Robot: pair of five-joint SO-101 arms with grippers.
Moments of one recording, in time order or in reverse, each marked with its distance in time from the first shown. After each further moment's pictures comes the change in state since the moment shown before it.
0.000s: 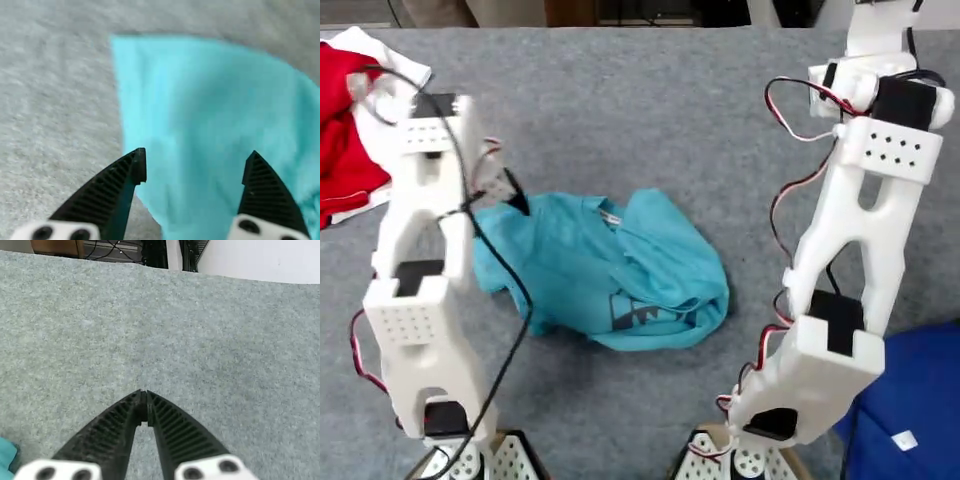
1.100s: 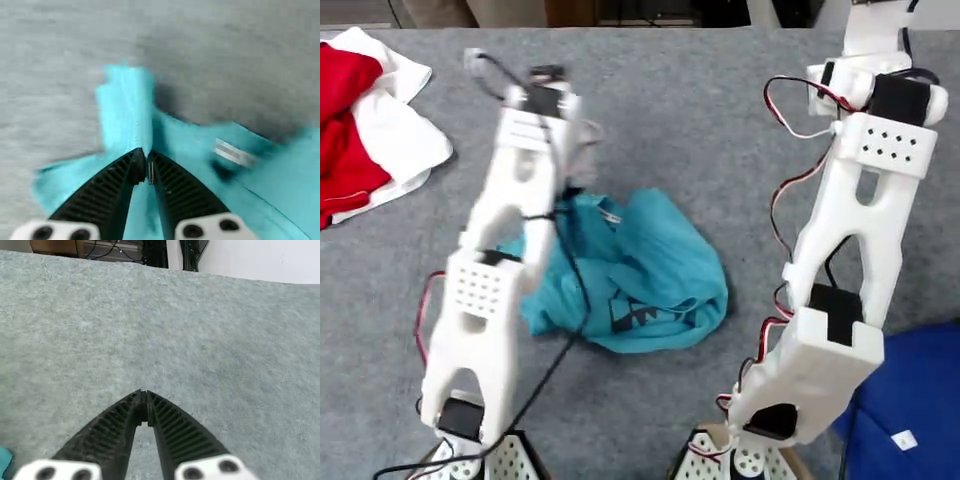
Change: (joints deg) left arm 23.6 18.5 -31.2 0.4 1.8; right arm 1.1 2.4 -1.5 -1.2 0.0
